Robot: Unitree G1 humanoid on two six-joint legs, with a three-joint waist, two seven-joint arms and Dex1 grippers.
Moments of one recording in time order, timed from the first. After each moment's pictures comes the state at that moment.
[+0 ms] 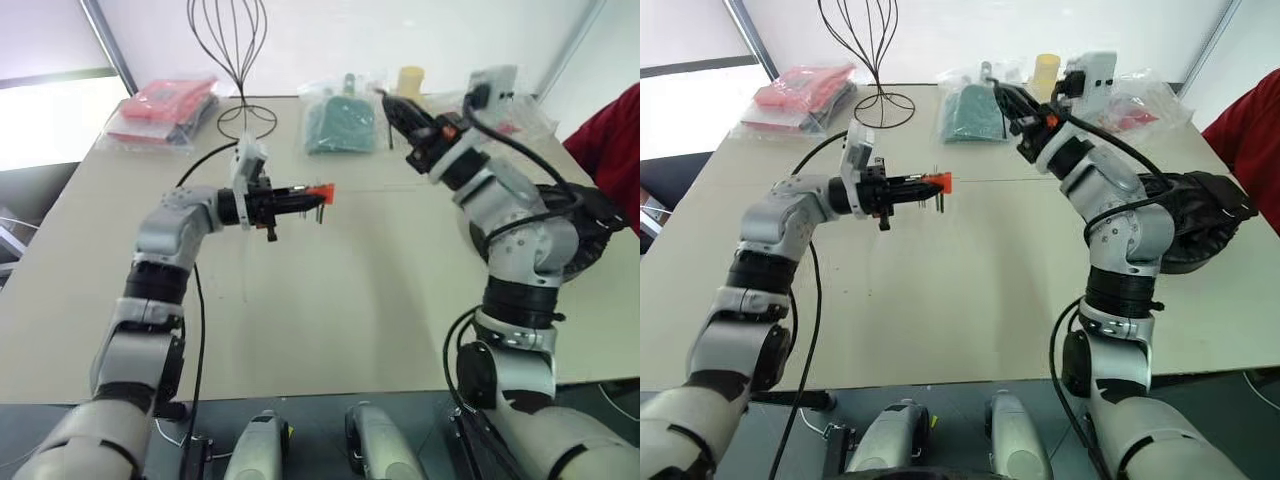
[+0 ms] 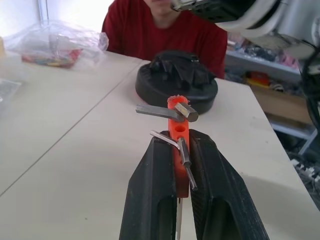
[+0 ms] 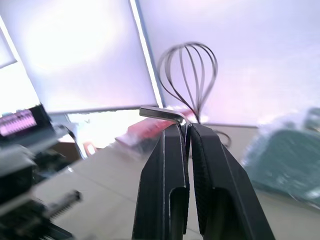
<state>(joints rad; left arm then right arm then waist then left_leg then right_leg) -0.97 0.38 -0.03 0.57 -0.42 0.37 -1.26 -0.85 -0.16 -0.32 -0.06 0.56 0.73 0.43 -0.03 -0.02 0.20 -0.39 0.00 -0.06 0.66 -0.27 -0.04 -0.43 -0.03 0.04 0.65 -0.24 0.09</state>
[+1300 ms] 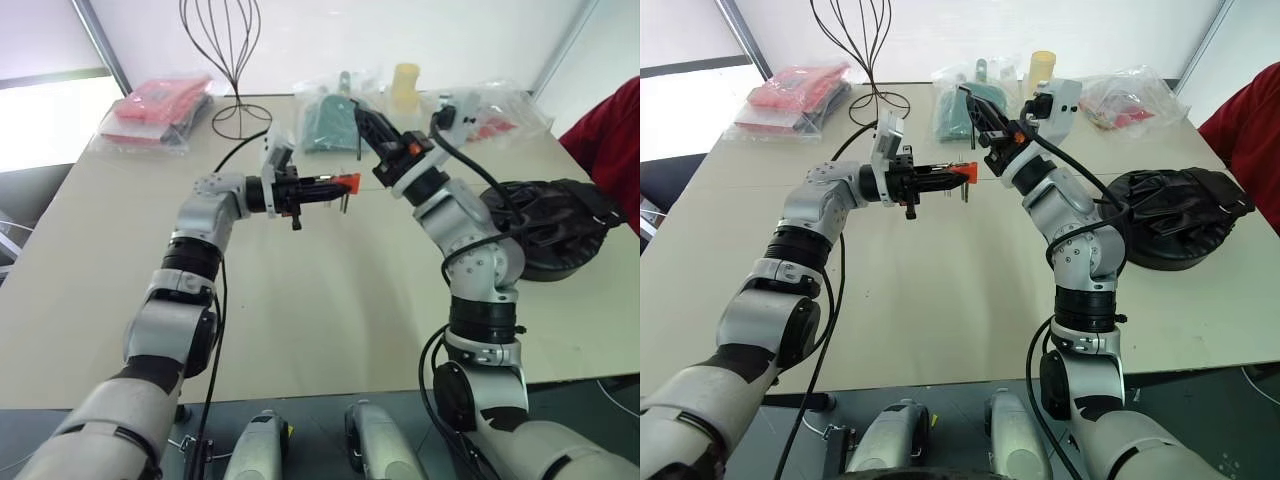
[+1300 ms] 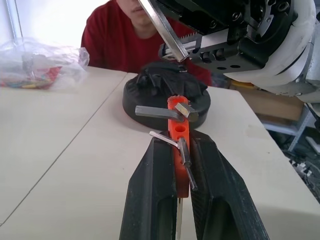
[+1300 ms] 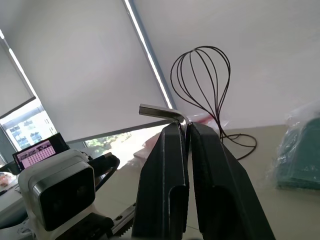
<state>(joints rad) -1.07 0.28 -0.01 0.76 -0.34 0.21 -1.32 -0.78 -0.09 -0.21 -0.08 0.61 0.59 0.34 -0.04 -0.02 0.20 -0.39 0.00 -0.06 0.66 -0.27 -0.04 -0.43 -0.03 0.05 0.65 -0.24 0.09</state>
